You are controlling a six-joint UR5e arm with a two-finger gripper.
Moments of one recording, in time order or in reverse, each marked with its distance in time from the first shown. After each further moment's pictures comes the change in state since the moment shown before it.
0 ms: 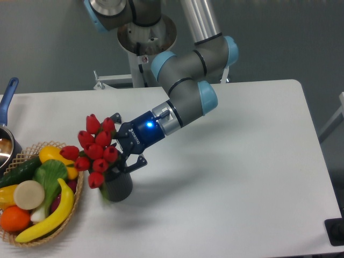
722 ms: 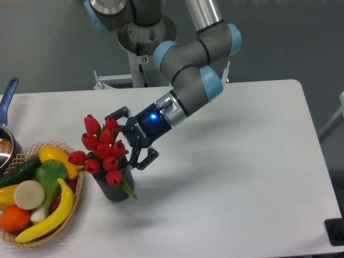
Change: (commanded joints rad) arm 0.018 0.063 -0.006 -0.003 0.213 0.009
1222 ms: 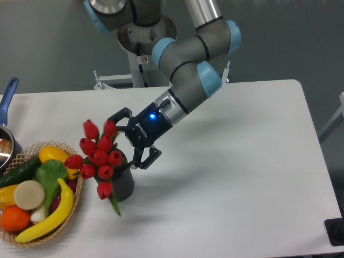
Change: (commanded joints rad) arm 0.000 0.026 0.000 0.000 0.078 0.000
